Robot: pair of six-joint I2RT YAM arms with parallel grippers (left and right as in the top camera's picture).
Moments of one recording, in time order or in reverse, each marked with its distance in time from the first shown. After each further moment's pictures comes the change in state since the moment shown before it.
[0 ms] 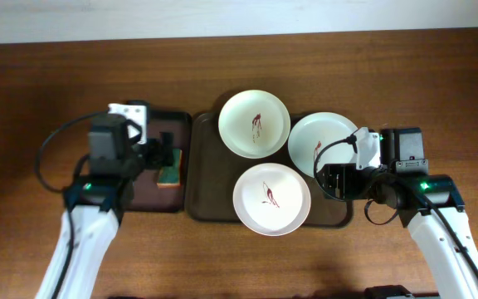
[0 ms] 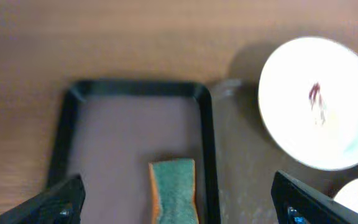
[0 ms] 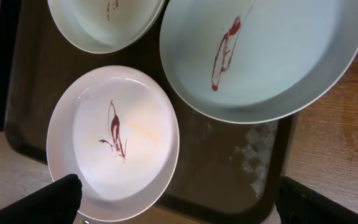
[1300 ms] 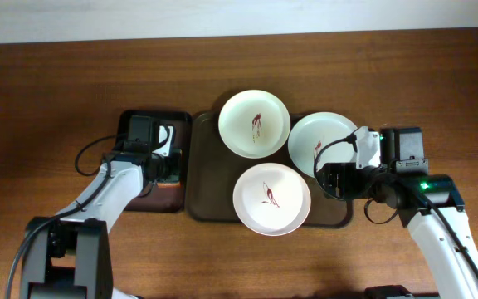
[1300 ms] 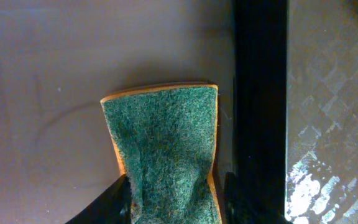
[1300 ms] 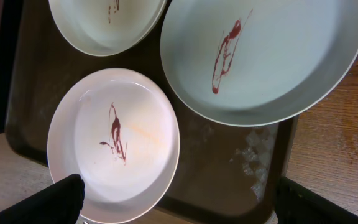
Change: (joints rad) left arm -0.026 0.414 0.010 -0.023 0.027 0.014; right arm 0.000 0.000 0.000 0.006 0.000 0.001
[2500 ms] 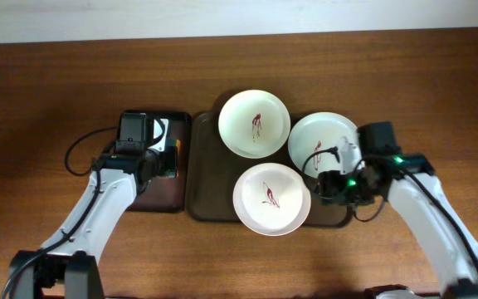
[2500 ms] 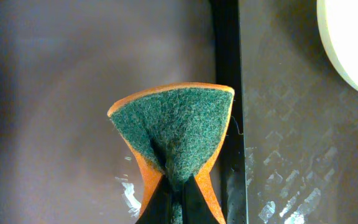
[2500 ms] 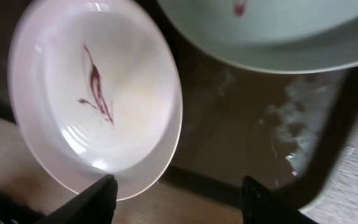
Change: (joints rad) left arm 0.000 -0.137 0.013 -0.050 -0.021 0.000; right arm 0.041 0.260 0.000 -0.069 -0.053 0.005
